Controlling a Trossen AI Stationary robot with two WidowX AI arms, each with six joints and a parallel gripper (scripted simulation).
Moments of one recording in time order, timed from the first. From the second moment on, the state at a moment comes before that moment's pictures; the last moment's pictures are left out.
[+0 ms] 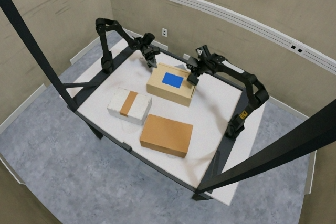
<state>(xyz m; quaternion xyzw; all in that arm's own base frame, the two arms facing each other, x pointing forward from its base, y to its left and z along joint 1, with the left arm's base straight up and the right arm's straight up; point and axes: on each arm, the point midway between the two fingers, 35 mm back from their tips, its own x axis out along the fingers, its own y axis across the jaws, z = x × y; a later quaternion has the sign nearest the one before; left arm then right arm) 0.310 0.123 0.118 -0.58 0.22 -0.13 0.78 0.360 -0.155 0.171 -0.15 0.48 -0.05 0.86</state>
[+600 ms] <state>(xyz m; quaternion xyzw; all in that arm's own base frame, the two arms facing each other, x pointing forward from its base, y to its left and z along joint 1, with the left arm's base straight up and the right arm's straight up) 0.310 0.123 0.118 -0.58 0.22 -0.13 0.78 0.364 -0.118 0.166 -0.18 0.48 0.00 0.86</state>
